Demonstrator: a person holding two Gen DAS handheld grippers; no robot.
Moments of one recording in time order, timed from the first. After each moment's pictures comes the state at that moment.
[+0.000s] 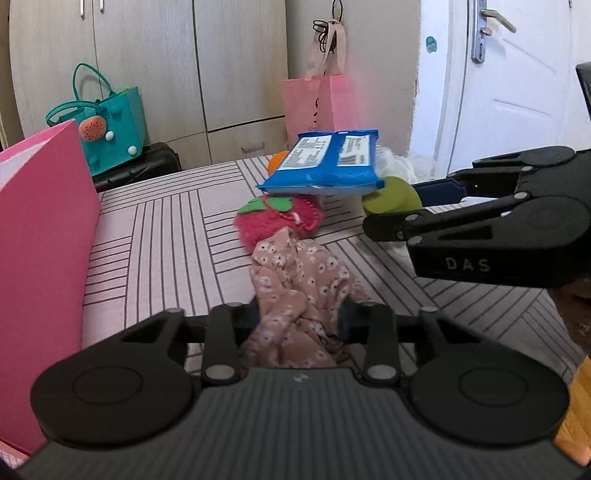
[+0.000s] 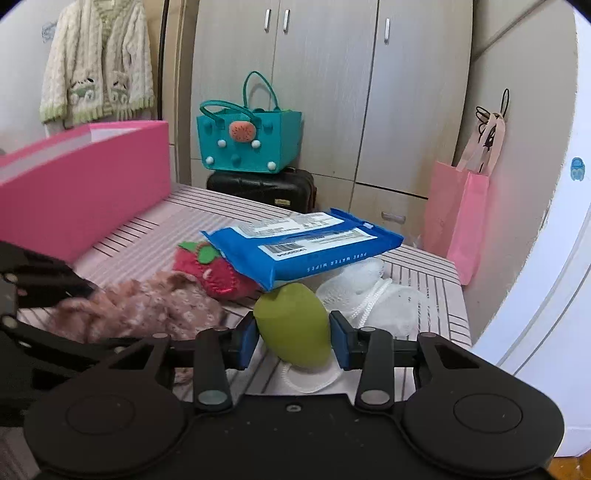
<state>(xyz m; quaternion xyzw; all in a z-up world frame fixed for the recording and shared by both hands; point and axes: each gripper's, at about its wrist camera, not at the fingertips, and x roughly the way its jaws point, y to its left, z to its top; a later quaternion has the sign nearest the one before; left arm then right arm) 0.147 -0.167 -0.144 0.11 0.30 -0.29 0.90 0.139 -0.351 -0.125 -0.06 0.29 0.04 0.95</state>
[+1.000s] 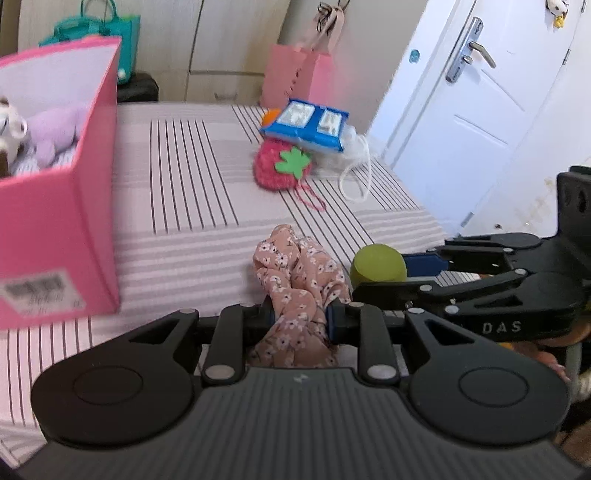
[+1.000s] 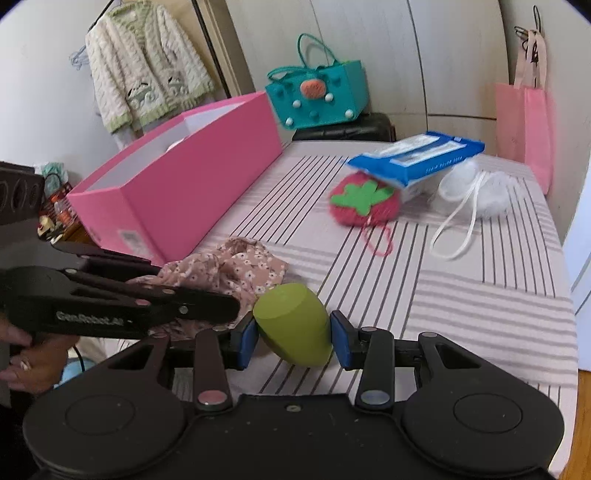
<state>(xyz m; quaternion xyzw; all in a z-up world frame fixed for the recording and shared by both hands) 0.104 -0.077 -0.118 -0.01 0.41 -0.36 0.84 0.063 -0.316 -0.118 0.07 0.38 0.16 0.91</state>
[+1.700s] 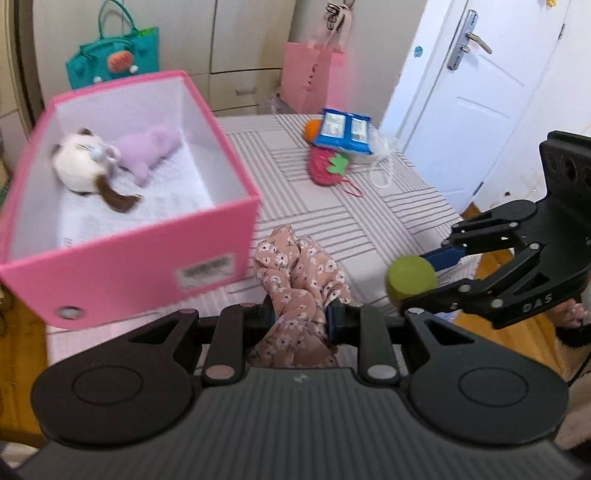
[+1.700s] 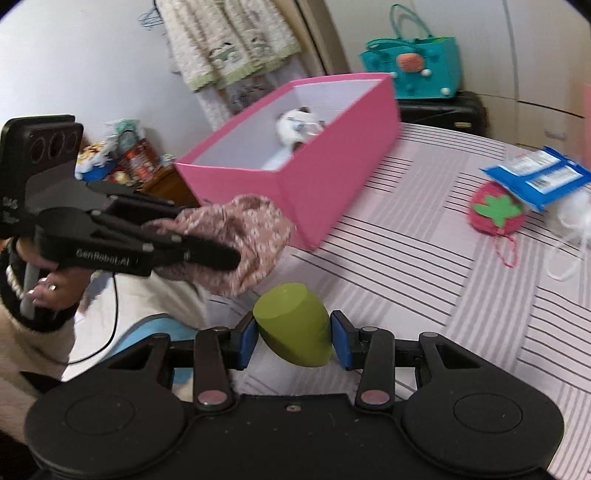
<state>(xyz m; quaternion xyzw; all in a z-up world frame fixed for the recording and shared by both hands) 0.089 0.019 -0.037 0.06 0.42 -0.34 0.84 0.060 -0.248 -0.064 0.07 0.43 0.30 0.85</state>
